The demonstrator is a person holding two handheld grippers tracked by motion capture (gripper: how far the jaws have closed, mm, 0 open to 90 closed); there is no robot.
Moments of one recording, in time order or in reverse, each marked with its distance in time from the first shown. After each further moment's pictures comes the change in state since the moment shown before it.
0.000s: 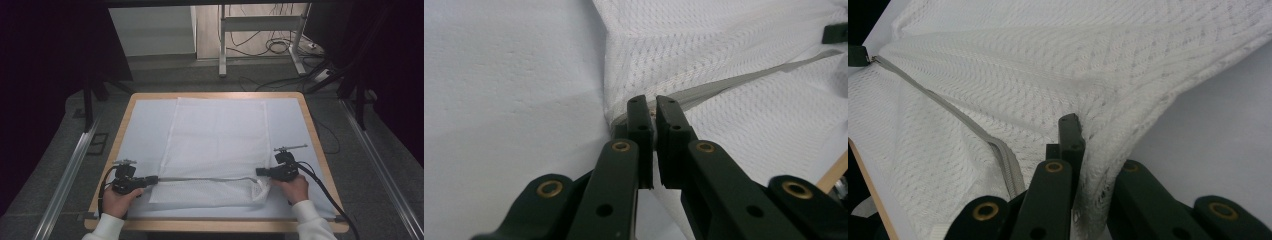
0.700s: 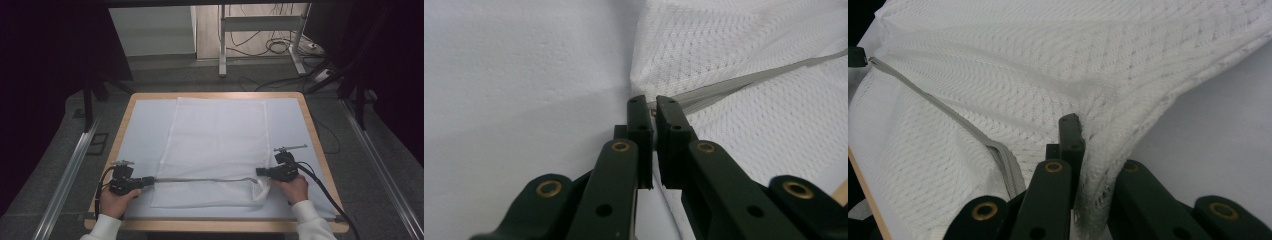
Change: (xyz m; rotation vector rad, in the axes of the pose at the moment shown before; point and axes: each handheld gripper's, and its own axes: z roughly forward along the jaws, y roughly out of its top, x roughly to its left) left arm 0.003 -0.003 -0.003 0.011 0.070 0.021; right arm 0.000 -0.001 0.001 -0.009 -0.013 0.000
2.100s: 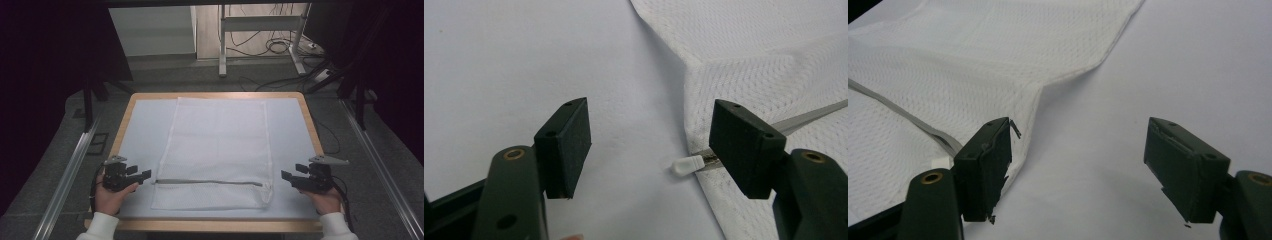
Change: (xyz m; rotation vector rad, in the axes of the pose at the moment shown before) left arm 0.010 0.007 -0.013 -0.135 0.123 0.070; right arm -0.026 -0.041 -0.077 -0.263 -0.185 -0.144
